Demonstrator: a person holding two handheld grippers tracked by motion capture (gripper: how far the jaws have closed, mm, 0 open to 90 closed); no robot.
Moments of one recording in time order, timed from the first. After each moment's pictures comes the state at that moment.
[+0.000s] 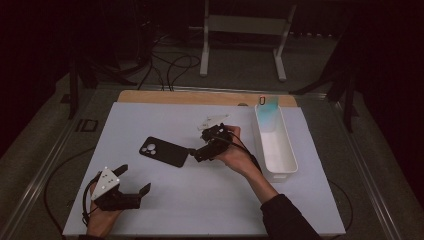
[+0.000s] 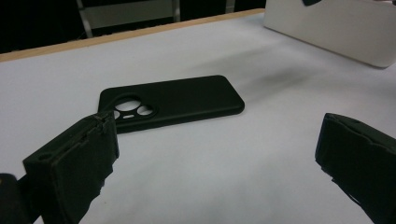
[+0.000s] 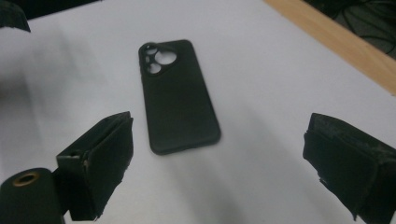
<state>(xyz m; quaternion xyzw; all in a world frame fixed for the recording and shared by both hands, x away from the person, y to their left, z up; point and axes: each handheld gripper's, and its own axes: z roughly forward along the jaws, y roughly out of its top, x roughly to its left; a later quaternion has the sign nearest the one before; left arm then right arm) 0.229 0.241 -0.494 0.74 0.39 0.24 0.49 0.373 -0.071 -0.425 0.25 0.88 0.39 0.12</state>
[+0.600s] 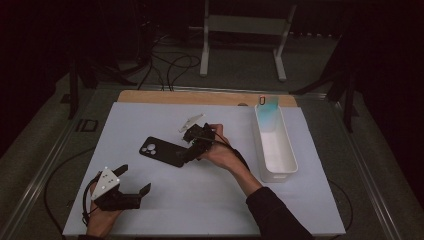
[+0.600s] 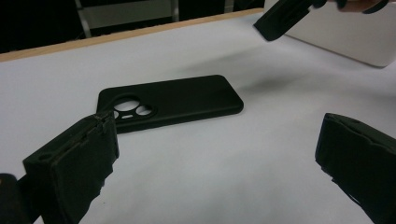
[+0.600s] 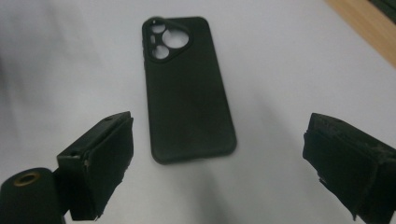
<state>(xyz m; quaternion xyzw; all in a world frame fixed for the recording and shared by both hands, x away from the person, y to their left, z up) 0.229 0.241 -0.494 0.74 0.39 0.24 0.49 0.387 -0.025 -0.439 0.22 0.91 0.33 0.12</state>
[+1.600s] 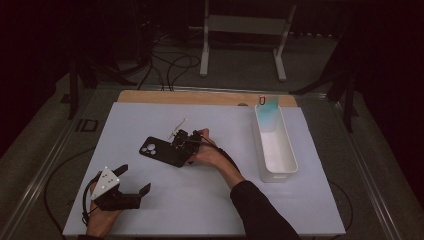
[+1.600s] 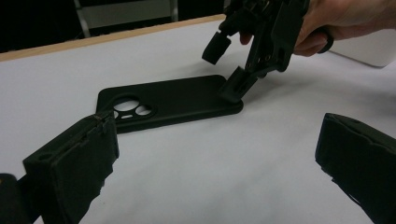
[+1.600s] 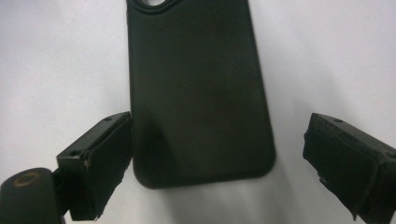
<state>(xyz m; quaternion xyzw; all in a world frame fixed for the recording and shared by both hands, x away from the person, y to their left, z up) 0.230 0.241 -0.494 0.74 0.39 0.24 0.50 0.414 0.013 -0.496 0.21 0.95 0.24 0.06</state>
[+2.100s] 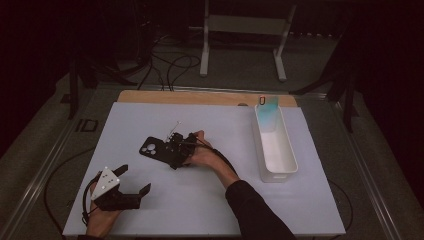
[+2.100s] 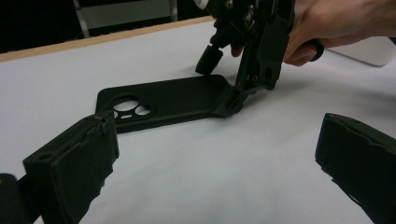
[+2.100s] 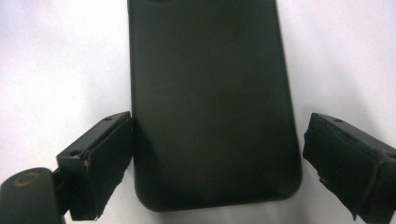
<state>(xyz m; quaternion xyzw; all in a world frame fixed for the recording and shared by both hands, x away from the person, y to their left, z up) 0.230 0.241 -0.494 0.74 0.38 0.24 0.50 0.415 0.028 -0.509 0.19 0.95 0.22 0.06</state>
